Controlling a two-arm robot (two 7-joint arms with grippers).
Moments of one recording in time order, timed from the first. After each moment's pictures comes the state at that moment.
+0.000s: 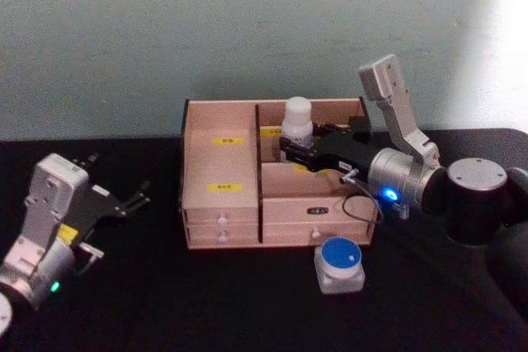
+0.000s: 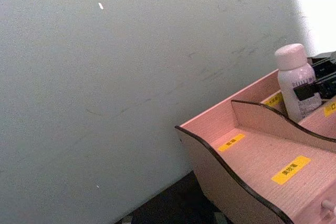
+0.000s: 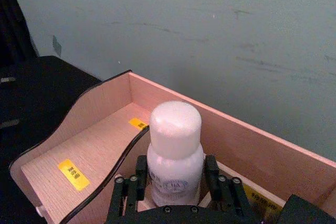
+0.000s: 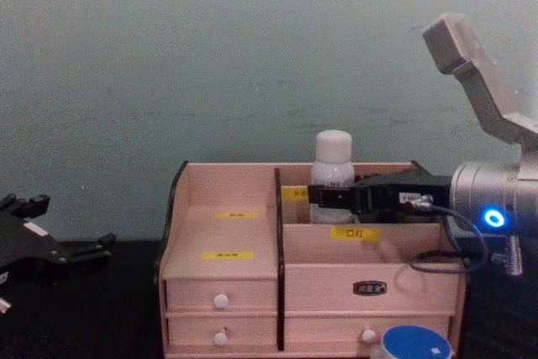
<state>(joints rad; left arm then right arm) -0.20 0.60 0.45 -1.41 -0.25 -0.12 0.03 0.64 0.23 -0.48 -0.99 0.35 0.13 0.48</state>
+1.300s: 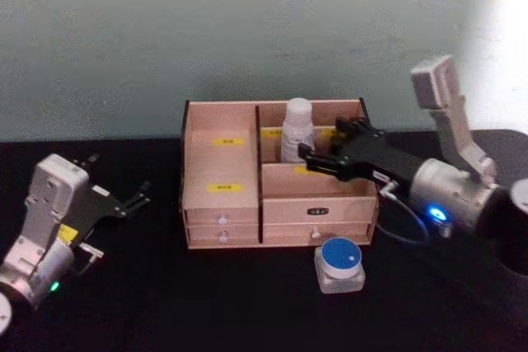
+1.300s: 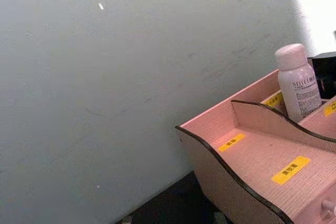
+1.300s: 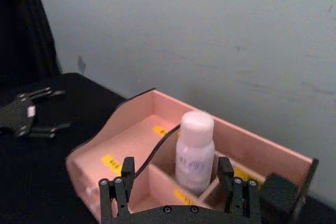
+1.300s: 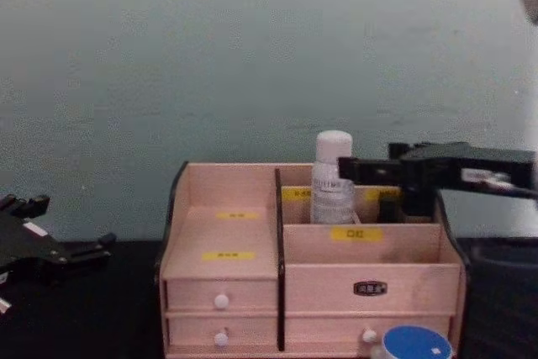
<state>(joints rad) -0.20 0.60 0.45 -1.41 -0.25 -0.12 0.03 0.43 0.38 -0.41 -1.39 0.43 0.20 0.47</state>
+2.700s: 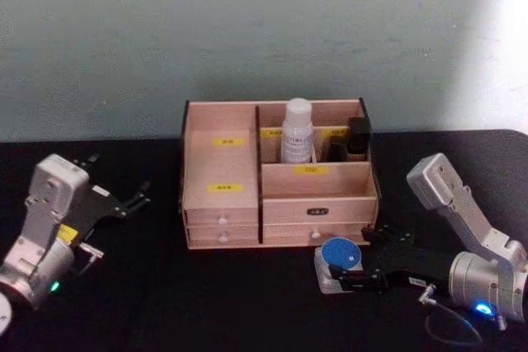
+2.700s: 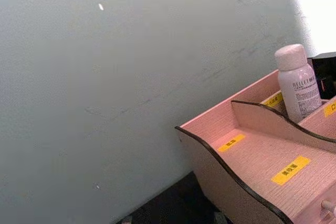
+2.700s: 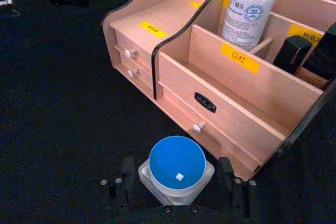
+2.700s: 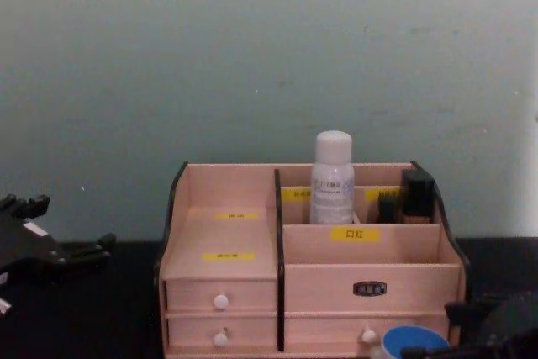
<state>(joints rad) -0.20 0.60 0.45 -1.41 -0.25 -0.12 0.03 0.23 0.62 -0.48 -1.61 0.41 0.39 0.47</state>
